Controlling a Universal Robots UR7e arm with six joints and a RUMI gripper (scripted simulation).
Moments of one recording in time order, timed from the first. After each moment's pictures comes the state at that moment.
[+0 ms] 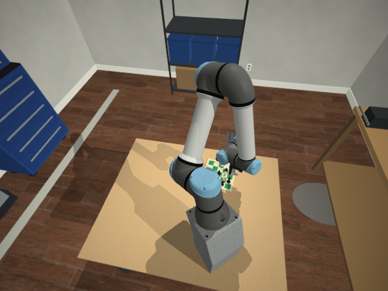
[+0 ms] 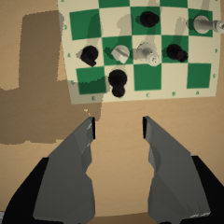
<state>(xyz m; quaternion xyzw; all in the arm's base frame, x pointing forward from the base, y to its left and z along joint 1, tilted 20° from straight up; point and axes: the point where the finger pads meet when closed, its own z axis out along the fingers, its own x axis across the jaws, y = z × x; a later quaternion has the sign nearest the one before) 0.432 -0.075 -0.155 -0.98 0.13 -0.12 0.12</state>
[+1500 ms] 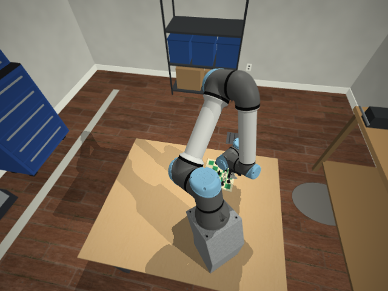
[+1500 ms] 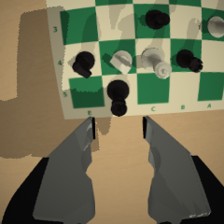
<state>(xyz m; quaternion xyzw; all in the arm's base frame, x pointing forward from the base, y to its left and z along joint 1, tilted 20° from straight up) 0.444 -0.066 -0.194 -0.98 0.13 -0.12 0.12</state>
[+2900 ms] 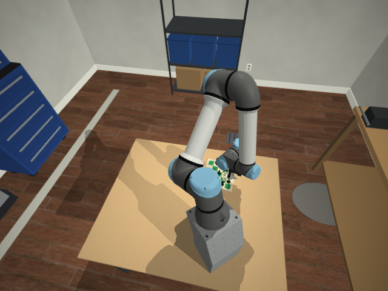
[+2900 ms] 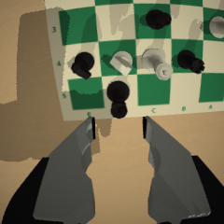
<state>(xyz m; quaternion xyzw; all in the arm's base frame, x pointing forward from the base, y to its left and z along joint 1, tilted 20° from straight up) 0.445 -0.065 -0.198 -0.98 0.13 -0.12 0.12</state>
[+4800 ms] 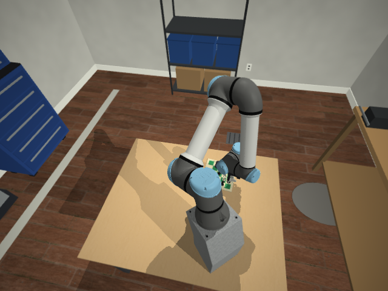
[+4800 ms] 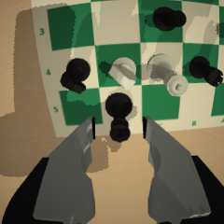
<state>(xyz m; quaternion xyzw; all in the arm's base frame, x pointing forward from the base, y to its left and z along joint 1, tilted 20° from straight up) 0.454 -0.058 -0.231 -0.98 0.13 -0.12 0.12</state>
